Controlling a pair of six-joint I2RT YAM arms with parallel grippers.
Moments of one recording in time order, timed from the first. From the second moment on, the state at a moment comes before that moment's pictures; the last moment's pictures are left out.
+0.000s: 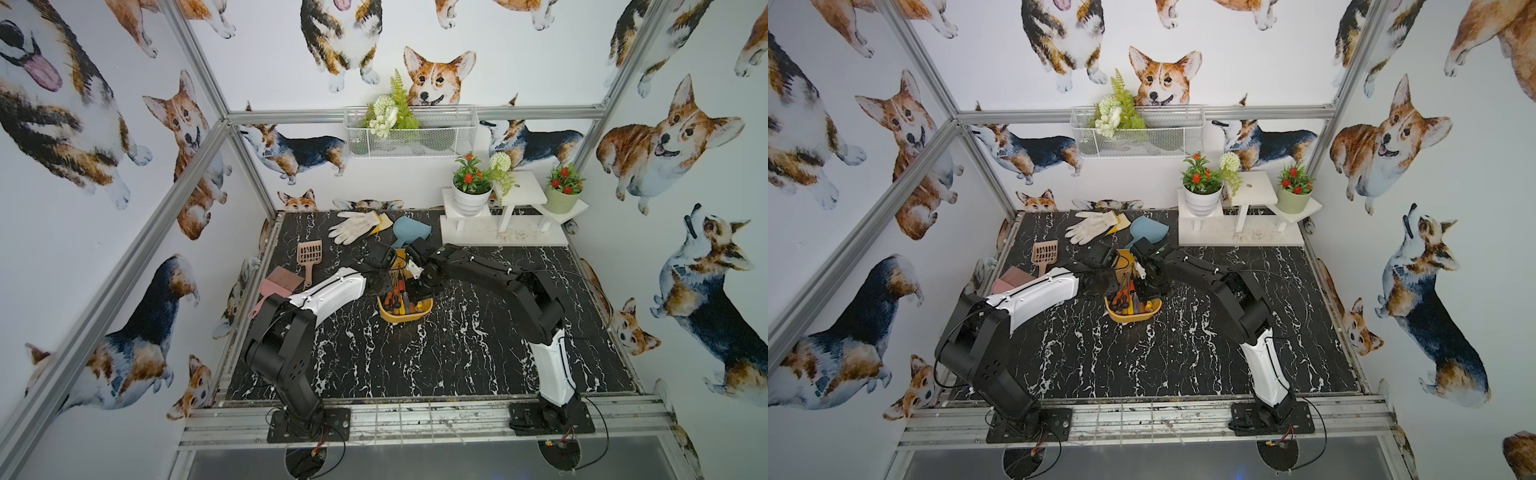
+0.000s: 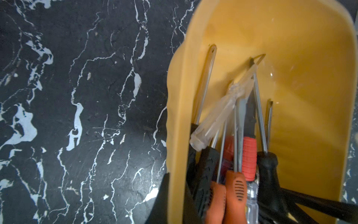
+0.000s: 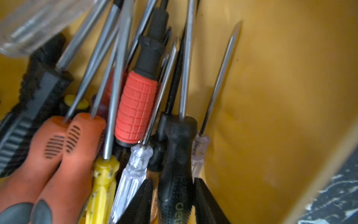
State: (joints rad) left arm -0.52 1.69 1.14 -0.60 -0.21 -0.72; right arm 0.78 2.12 1.65 -0.84 -0.15 0.36
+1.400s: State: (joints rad) left arm -0.52 1.70 1.14 -0.60 -0.25 -0.72; right arm 0.73 1.91 1.51 -0.74 -0.14 0.42
